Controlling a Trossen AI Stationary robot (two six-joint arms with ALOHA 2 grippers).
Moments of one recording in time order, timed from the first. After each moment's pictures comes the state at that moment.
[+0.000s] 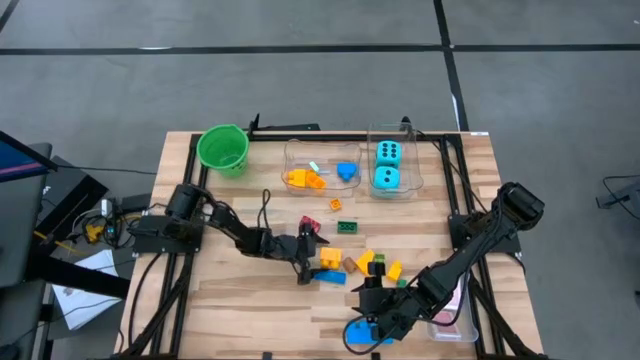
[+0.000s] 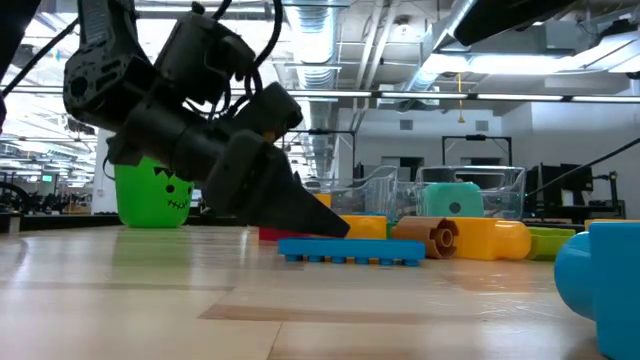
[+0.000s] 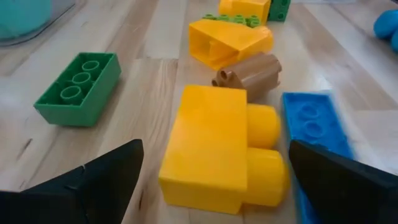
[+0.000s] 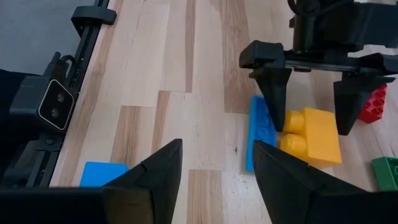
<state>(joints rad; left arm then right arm) -0.23 2.03 0.69 0.91 -0.24 -0.09 0.73 1.72 1.19 -0.39 0.56 0.47</state>
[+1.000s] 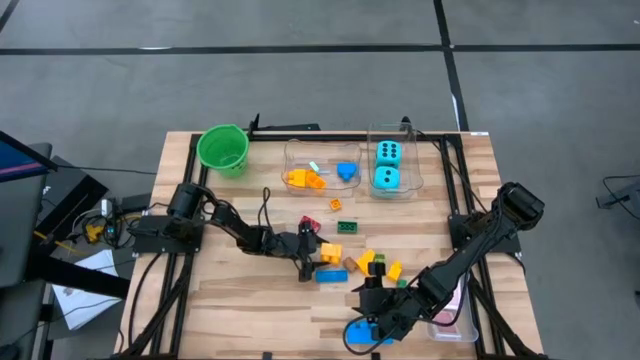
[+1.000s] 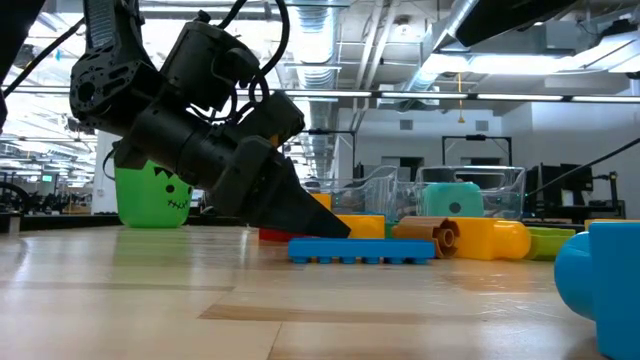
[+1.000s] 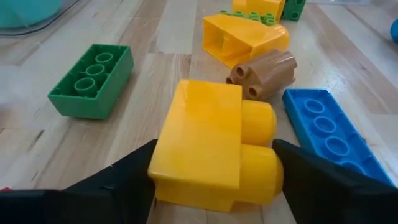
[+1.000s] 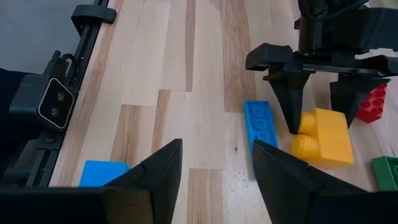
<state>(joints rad) -0.21 2.04 0.69 0.91 -0.23 -0.12 0.73 1.72 1.19 -0.39 0.56 0.47</state>
